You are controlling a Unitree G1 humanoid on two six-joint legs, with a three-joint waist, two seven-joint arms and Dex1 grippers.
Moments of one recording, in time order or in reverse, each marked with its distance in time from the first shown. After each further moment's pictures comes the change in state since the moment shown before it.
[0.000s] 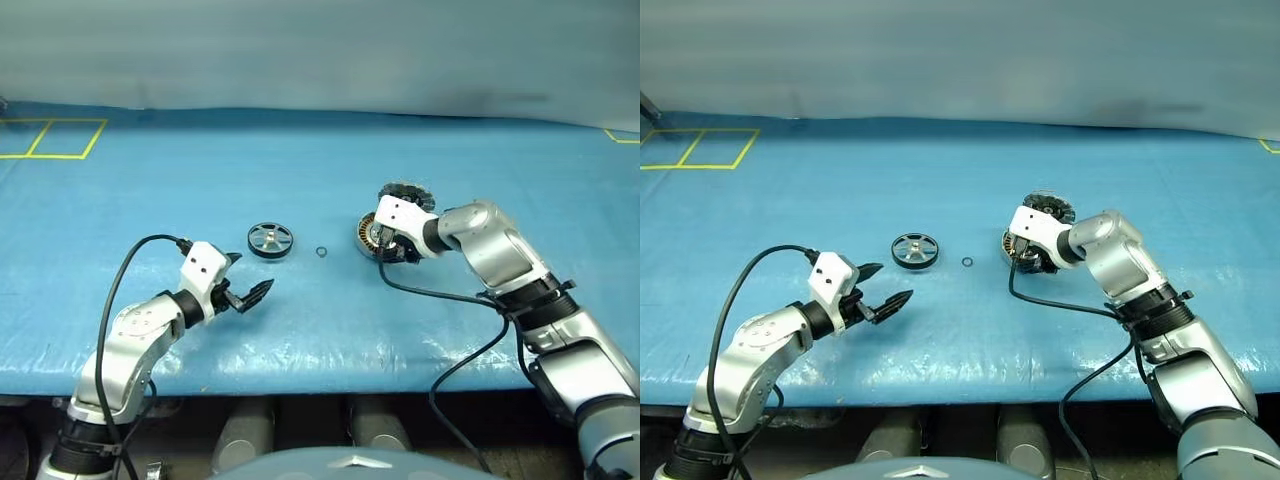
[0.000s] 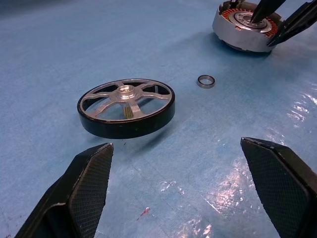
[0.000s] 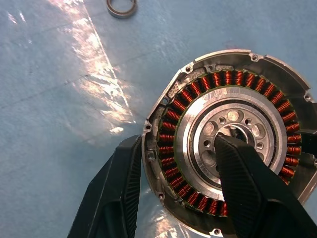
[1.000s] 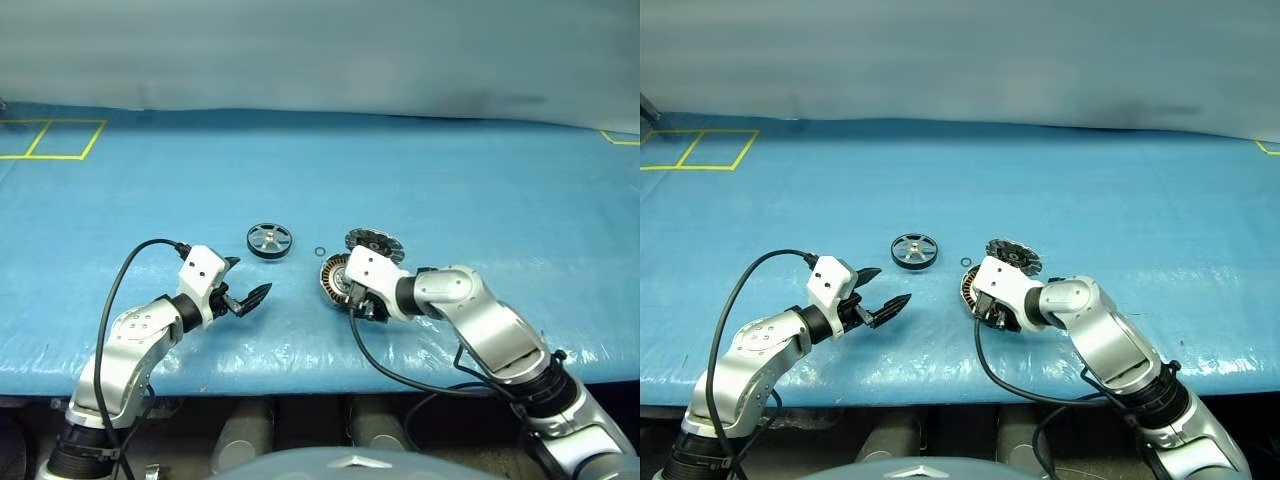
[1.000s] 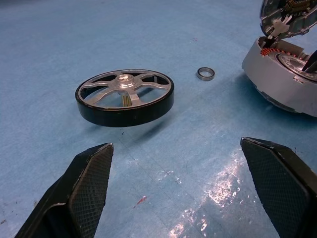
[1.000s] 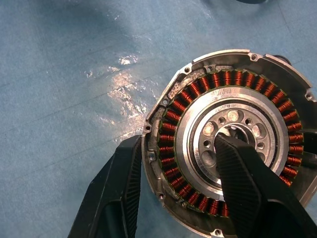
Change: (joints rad) left arm 0.021 0.000 0.004 0.000 -0.001 0.003 -0.001; right arm 0.295 0.078 0.022 -0.551 0.129 0.321 -0.208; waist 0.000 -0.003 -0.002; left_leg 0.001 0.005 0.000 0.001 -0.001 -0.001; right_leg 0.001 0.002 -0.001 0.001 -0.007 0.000
